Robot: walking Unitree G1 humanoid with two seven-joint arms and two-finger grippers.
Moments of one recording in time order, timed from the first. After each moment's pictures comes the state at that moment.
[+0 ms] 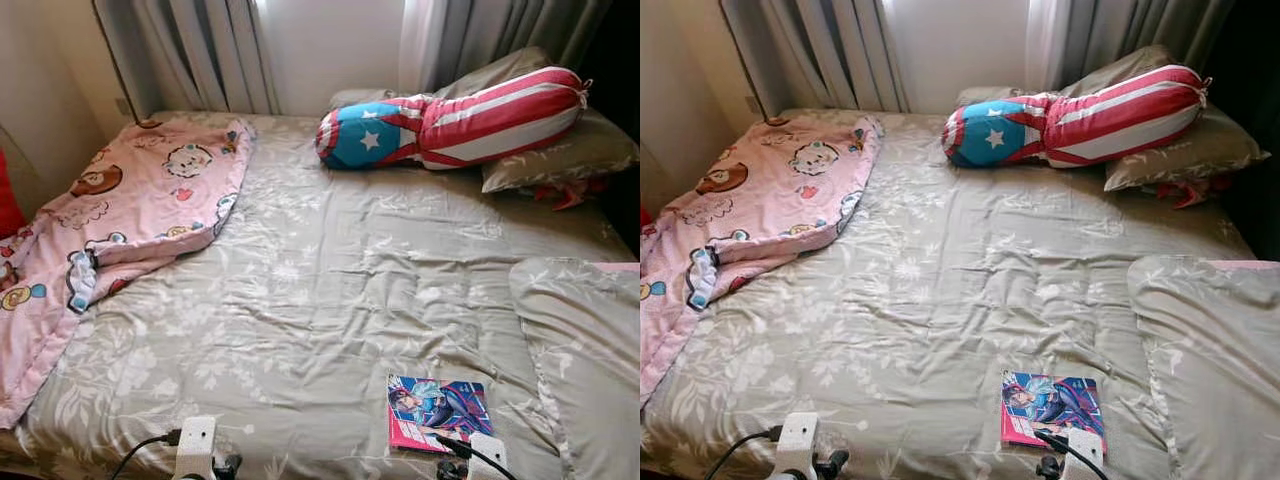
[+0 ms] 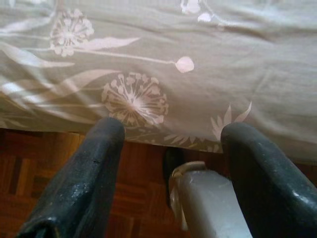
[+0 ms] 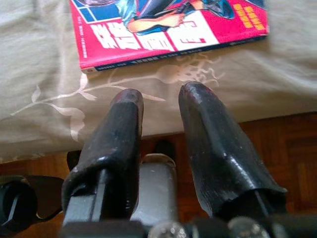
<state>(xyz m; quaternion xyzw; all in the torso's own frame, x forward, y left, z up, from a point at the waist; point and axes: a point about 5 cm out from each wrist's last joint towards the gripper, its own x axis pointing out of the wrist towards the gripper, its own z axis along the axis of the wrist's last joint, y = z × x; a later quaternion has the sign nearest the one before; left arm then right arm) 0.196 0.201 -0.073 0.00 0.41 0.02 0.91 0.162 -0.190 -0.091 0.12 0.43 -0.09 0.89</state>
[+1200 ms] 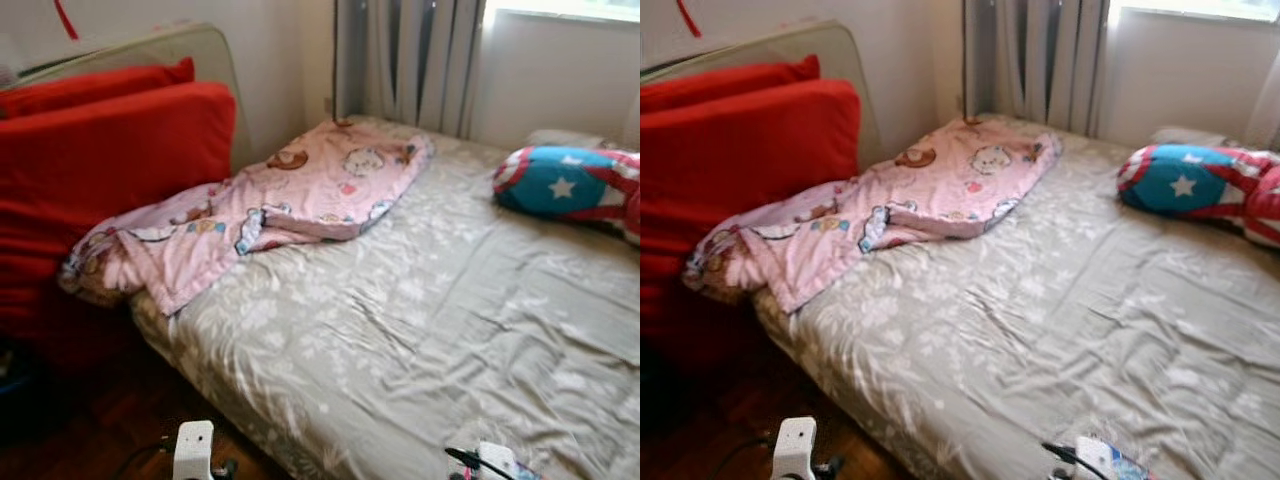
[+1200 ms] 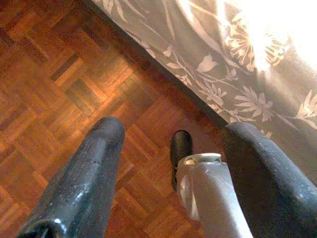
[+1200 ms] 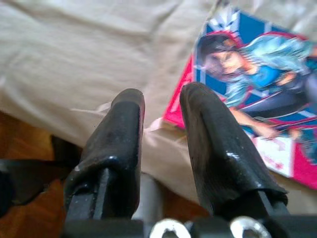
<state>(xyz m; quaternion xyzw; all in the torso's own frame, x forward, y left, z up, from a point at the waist) 0.193 0.202 -0.076 -0.01 0.42 0.05 0.91 0.155 -0.209 -0.091 0.09 0.44 -0.09 0.89</state>
